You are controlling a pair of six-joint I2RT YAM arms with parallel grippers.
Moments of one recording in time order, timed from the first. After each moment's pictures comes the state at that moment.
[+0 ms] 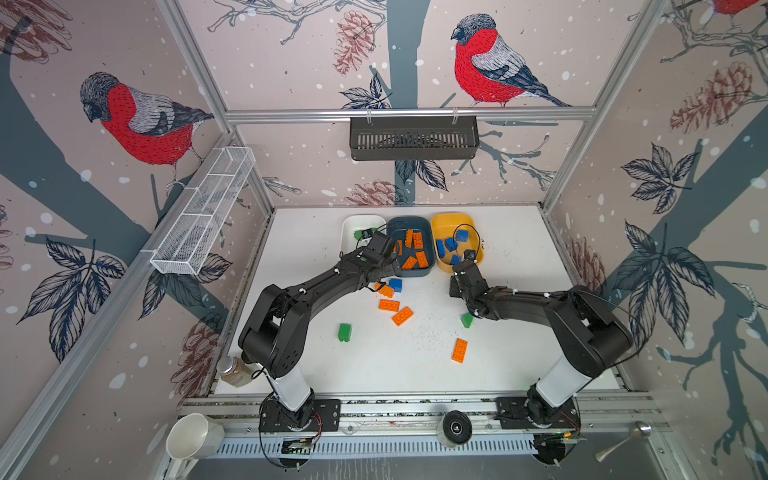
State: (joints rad) left arm -0.58 1.71 1.19 -0.43 -0.24 -0.70; right arm 0.57 1.63 0.70 0.16 0.35 0.43
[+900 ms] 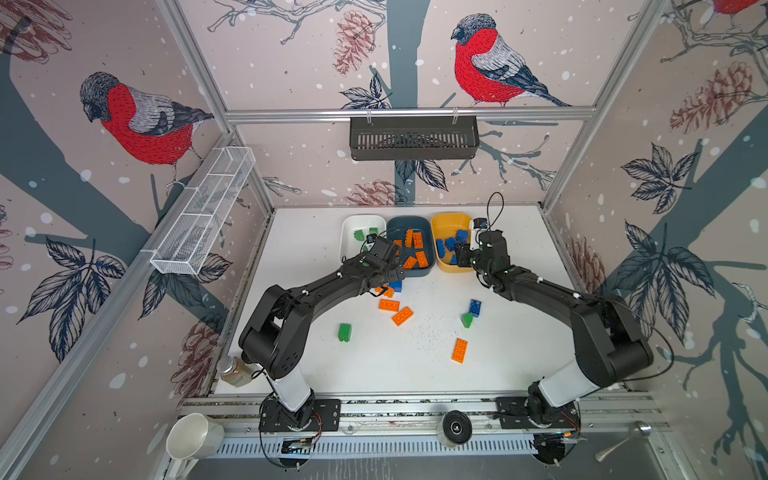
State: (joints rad) left arm -0.62 1.70 1.14 -0.38 -0.20 -0.68; right arm 0.37 1.62 0.93 0.17 0.01 0.32
